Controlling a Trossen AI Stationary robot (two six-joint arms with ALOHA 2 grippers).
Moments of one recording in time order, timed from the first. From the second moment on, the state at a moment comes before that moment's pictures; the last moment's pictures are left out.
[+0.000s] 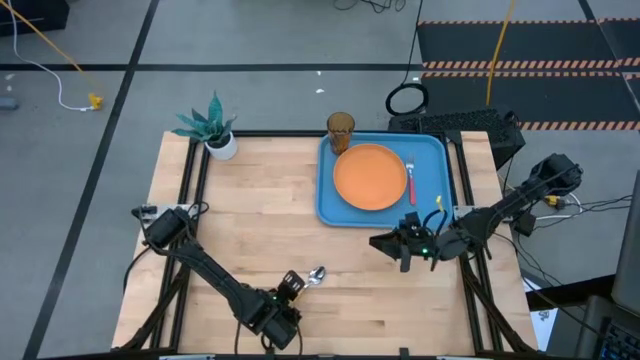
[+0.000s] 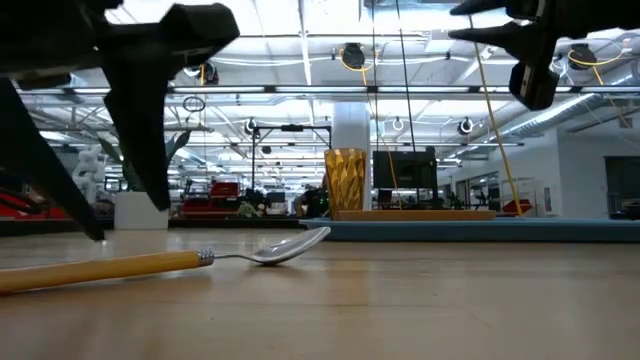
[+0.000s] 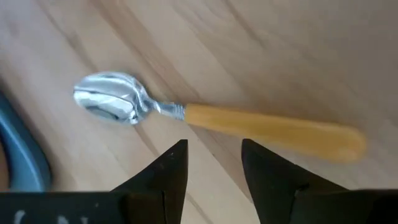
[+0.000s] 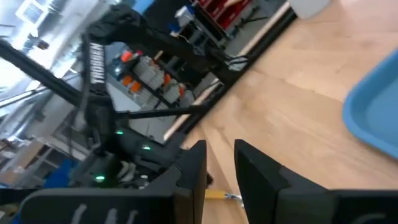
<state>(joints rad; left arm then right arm) -0.69 2.06 1.45 -0.84 -0.45 0.12 0.55 1.09 0.37 0.58 0.64 0.94</state>
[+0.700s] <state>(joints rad) -0.63 2.11 1.45 -0.46 -0.46 0.20 0.62 1.11 0.41 0.59 0.71 0.90</state>
